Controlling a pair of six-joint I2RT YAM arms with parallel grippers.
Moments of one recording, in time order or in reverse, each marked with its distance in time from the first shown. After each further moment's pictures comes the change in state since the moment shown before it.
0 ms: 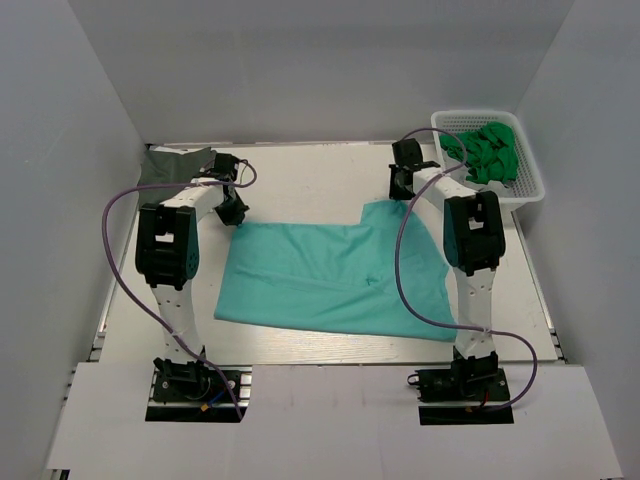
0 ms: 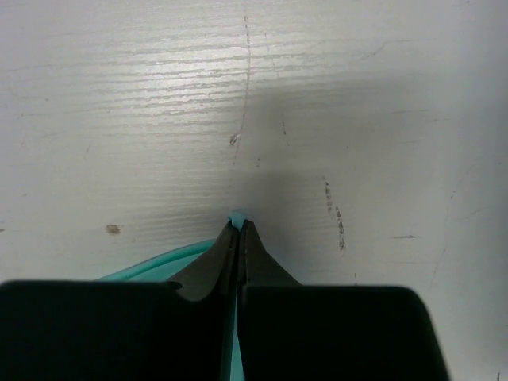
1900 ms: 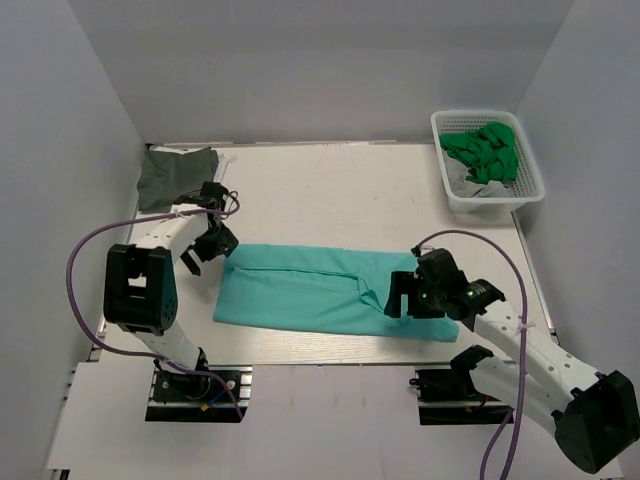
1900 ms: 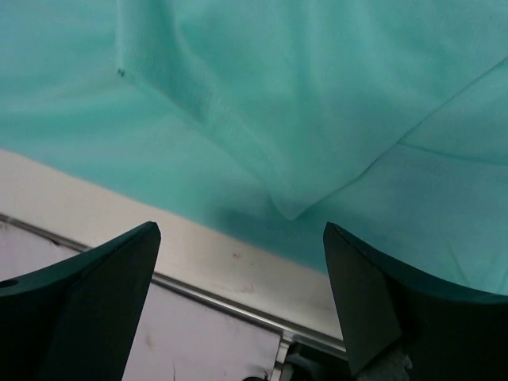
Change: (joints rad) left arm -0.006 -0.412 -0.377 -0.278 -0.189 -0.166; right arm 0.296 -1.375 -1.203 -0.213 -0.263 0.254
